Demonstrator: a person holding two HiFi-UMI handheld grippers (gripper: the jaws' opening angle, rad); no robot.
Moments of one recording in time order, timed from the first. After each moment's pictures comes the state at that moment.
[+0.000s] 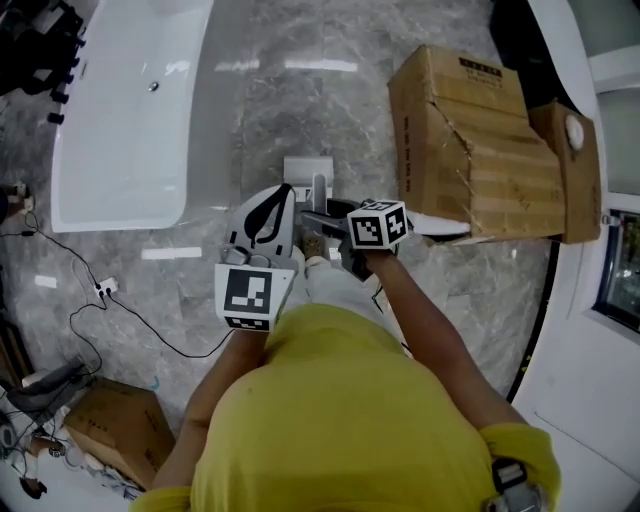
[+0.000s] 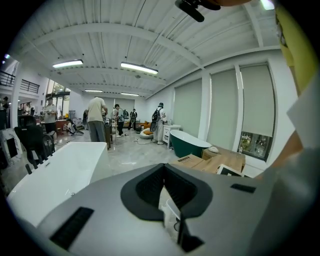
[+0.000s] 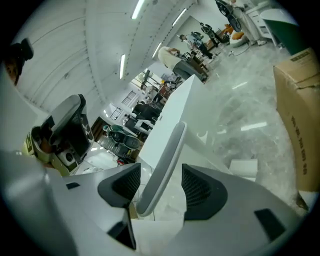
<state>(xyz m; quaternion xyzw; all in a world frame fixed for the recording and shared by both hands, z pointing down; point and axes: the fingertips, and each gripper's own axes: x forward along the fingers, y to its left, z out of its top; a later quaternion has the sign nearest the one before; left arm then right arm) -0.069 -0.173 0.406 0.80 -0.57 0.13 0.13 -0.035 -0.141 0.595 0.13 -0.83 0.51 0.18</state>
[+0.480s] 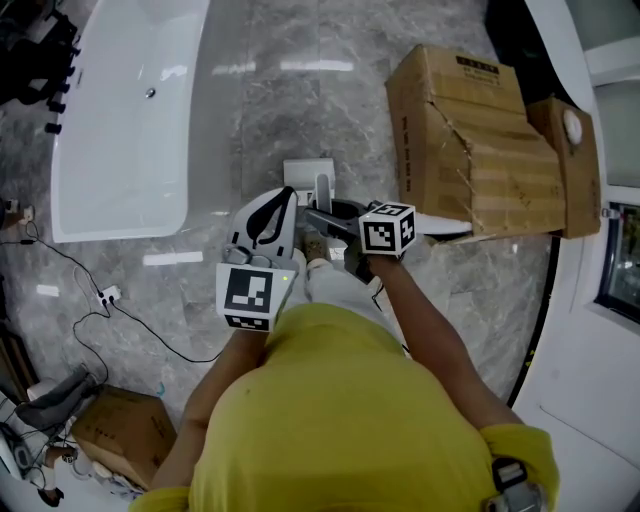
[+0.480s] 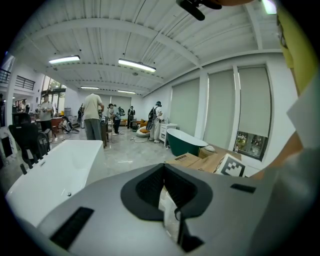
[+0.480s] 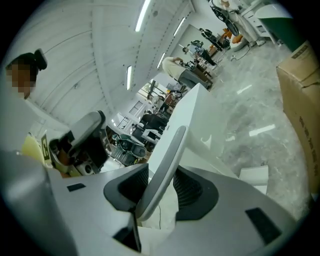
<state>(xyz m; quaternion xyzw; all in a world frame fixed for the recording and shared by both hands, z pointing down) -0.074 -0.180 0.412 0.81 -0.55 0.14 0.14 -0.042 -0.154 0.560 0.12 -0.85 0.50 0.11</state>
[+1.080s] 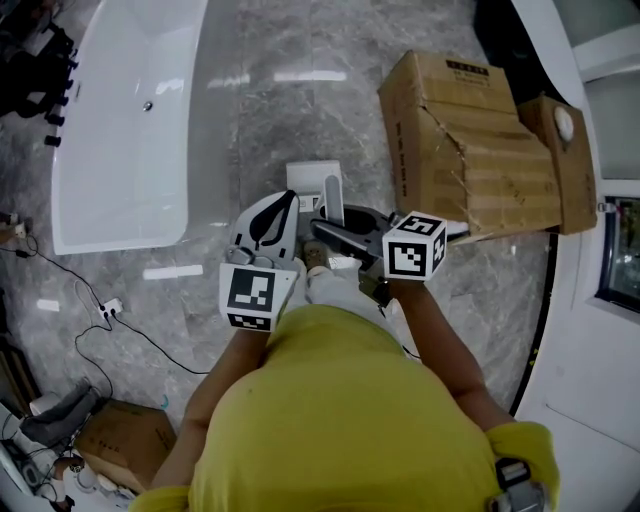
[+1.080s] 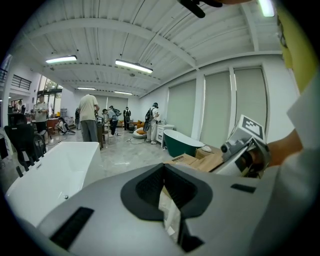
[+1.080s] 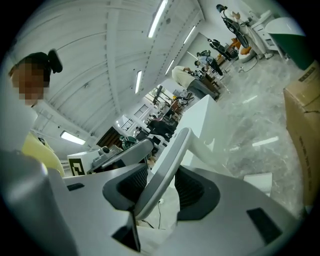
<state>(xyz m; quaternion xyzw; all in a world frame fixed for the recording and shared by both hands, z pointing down) -0.071 -0.178 0.407 0.83 -0.53 0.13 0.13 -0.032 -0.146 0.448 0.12 -0.87 0.46 0.09</state>
